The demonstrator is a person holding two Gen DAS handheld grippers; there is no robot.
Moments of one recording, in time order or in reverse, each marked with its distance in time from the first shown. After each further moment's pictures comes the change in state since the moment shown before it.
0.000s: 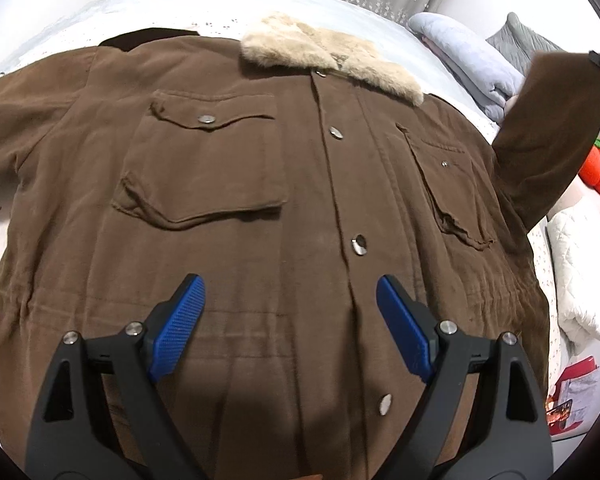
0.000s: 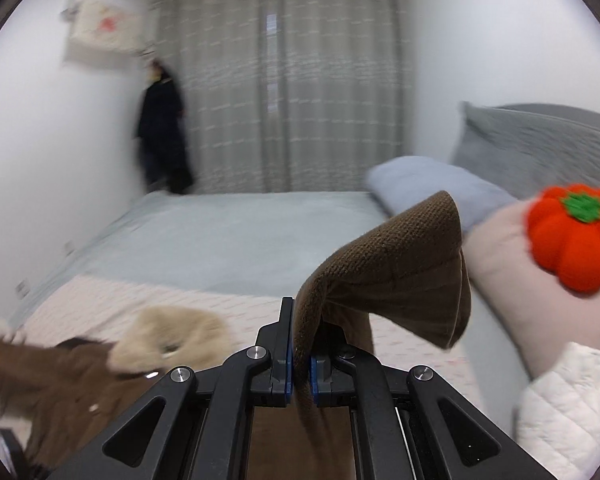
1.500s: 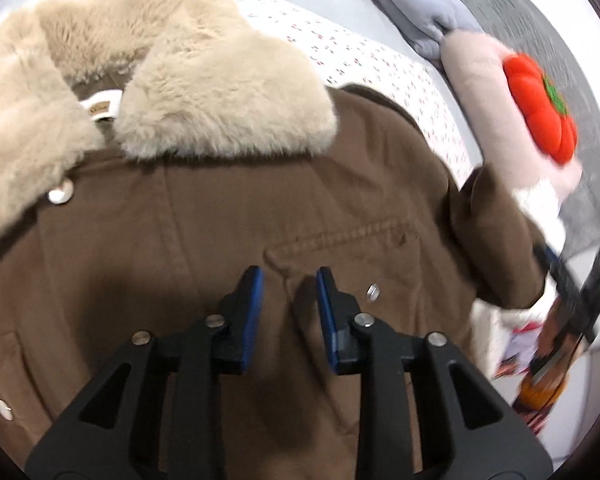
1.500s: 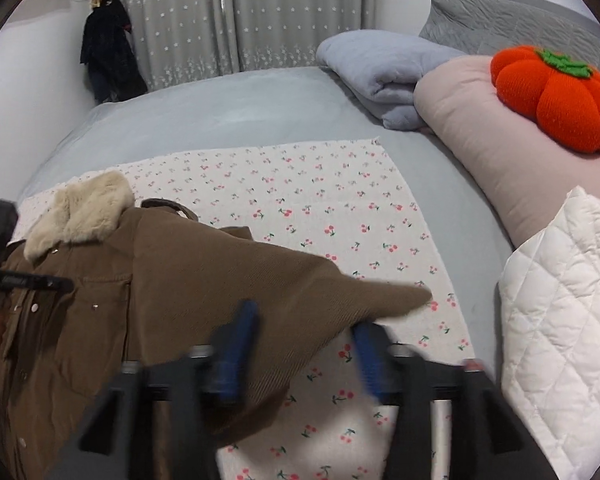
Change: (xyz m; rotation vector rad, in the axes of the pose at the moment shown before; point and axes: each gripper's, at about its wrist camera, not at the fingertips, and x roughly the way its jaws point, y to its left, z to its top) left arm 0.161 -0.121 0.175 0.184 0.380 -0.349; right arm 0.046 -0.157 -0.142 0.107 0.359 -0.131
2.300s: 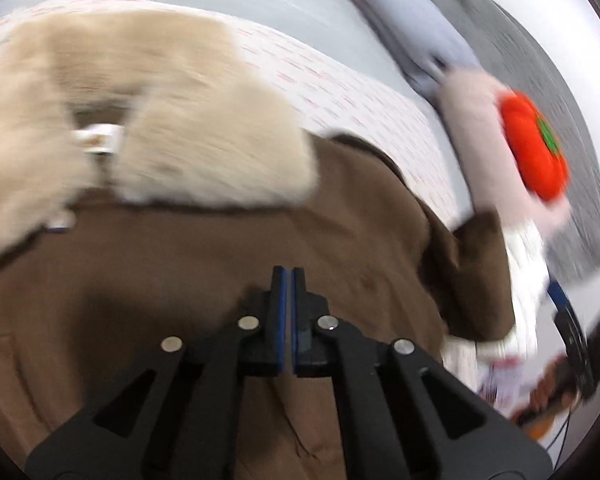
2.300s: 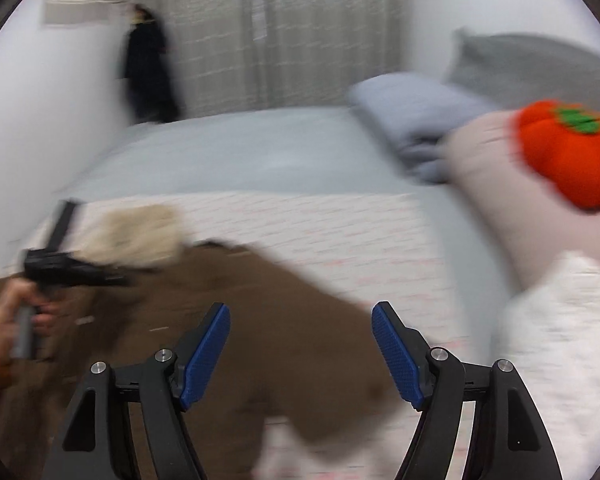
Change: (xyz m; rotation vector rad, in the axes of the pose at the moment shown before) left arm -0.007 -0.032 -0.012 0.019 -0.070 -0.051; right arm -0.036 0.050 0.029 -0.085 -0.035 0.248
